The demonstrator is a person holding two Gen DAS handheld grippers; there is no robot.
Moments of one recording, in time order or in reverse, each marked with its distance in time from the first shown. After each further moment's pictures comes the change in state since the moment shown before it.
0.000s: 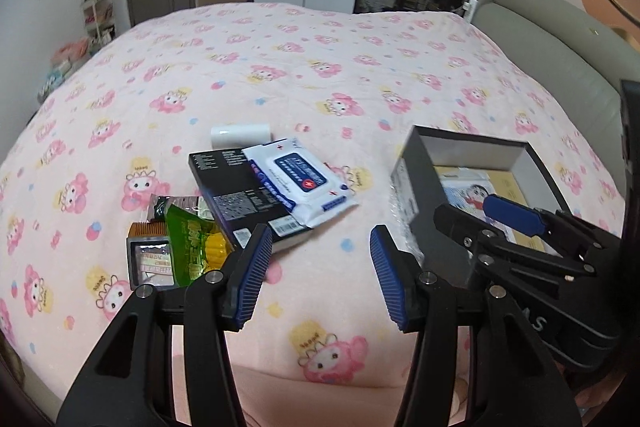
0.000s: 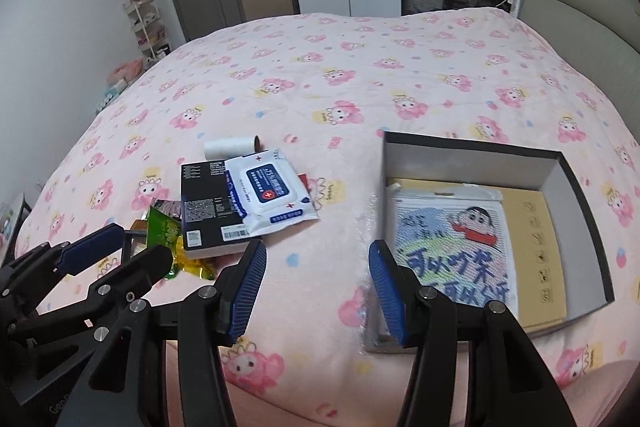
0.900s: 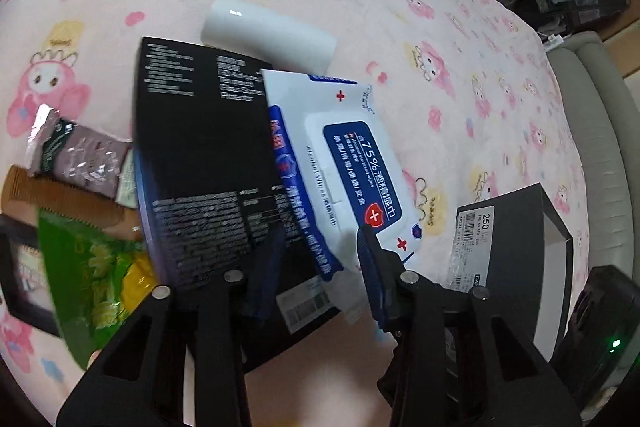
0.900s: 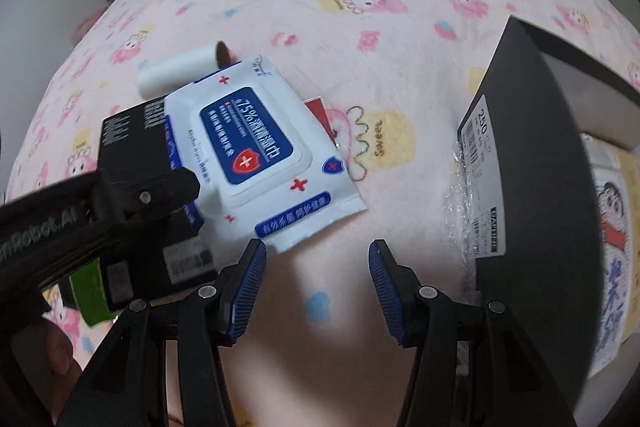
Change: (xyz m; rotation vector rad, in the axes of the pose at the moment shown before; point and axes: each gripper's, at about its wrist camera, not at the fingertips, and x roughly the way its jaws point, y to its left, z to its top) left arm 0.204 0.075 0.025 -0.415 0.325 -0.138; right arm 0.187 0.011 0.005 0.100 0.307 -0.019
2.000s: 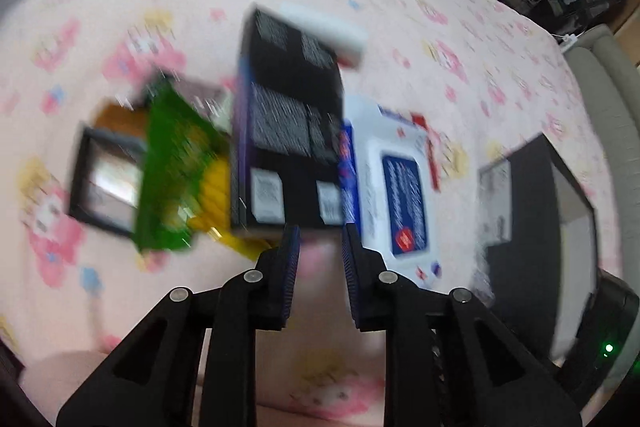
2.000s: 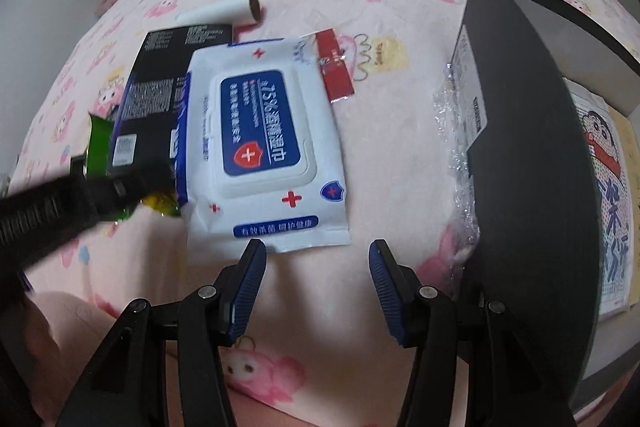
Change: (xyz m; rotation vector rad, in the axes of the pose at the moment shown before) left arm -0.056 0.004 -0.070 0.023 -0.145 0.176; right arm -0.034 -0.010 -0.076 -0.104 0.056 0.046
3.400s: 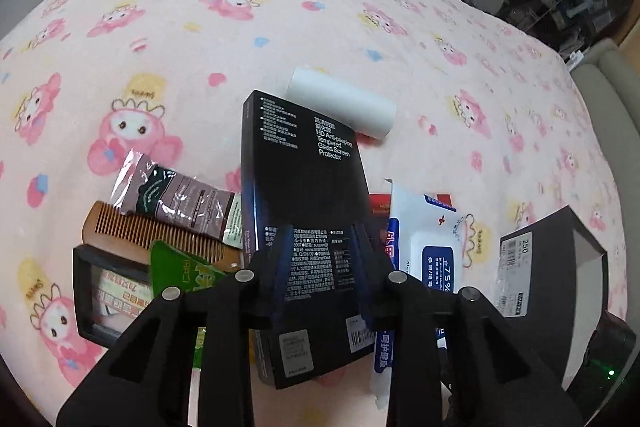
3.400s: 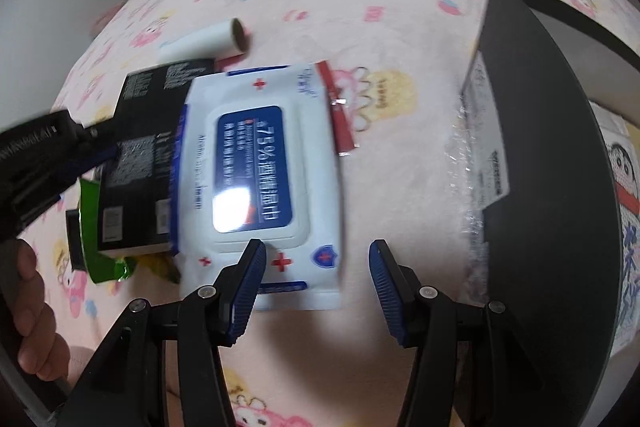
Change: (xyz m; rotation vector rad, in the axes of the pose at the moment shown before) left arm 0.028 0.010 0.078 0.023 -0.056 0.007; right arm 0.015 -0.013 0.040 0.081 -0.028 0.047
